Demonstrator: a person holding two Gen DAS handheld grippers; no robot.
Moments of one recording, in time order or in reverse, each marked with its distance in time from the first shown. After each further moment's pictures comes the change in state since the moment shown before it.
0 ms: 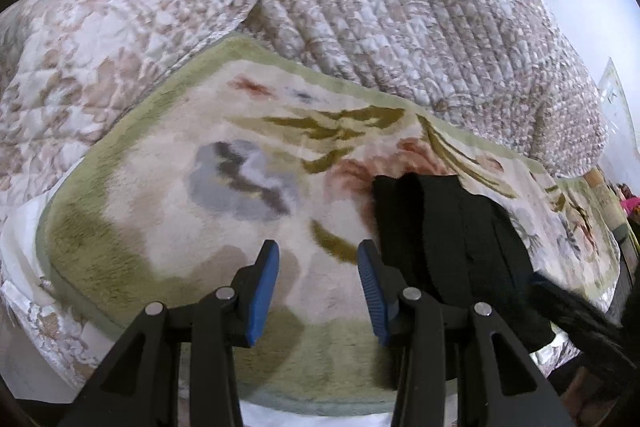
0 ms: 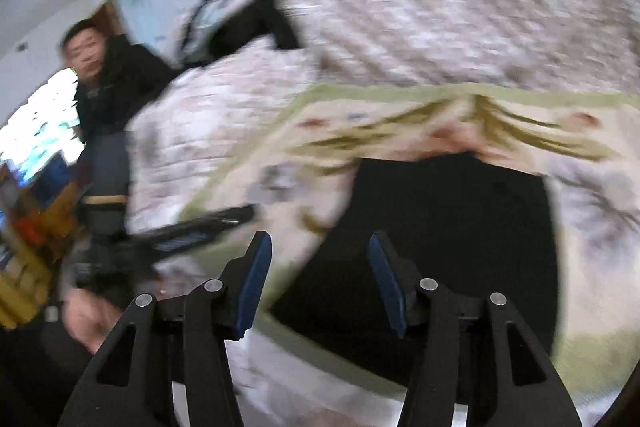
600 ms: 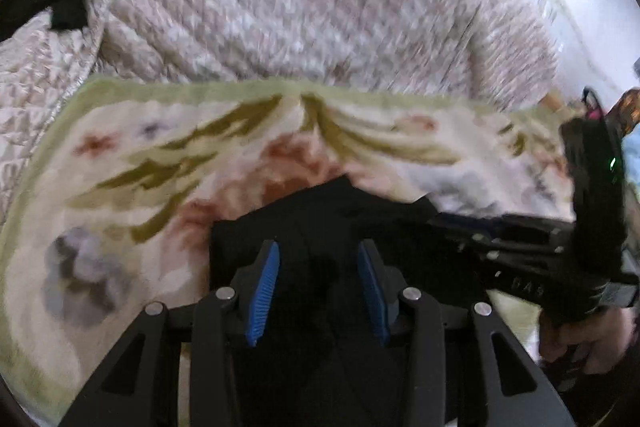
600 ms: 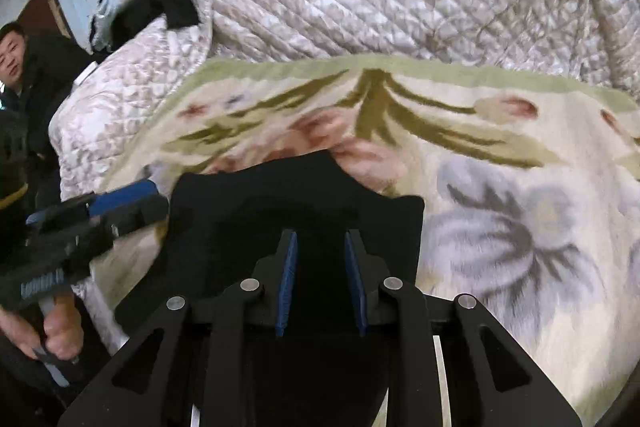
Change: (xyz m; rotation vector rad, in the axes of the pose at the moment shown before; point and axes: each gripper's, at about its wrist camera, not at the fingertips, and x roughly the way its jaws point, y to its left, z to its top) left arm 0.072 -0.121 0.036 0.284 0.118 -0.117; right arm 0.055 -0.097 0.065 0.003 0.180 -0.135
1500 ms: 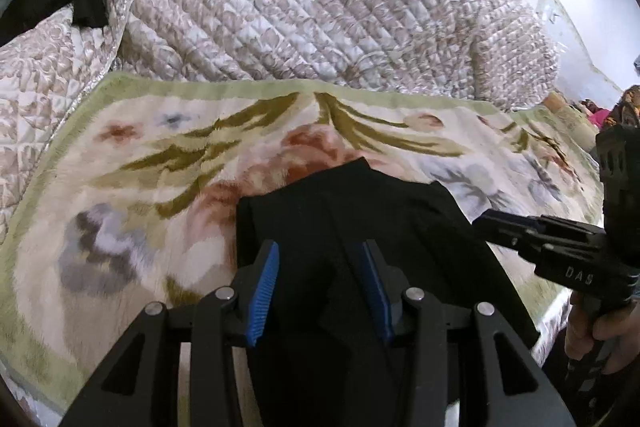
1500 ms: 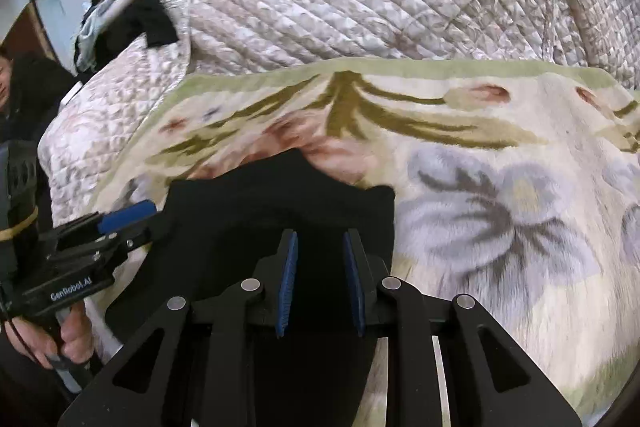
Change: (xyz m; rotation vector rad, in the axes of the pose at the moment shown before) left arm -0.033 0.012 -0.035 -0.004 -0.070 0.006; right arm -0.038 0.004 -0.029 0.038 -0.085 -0.015
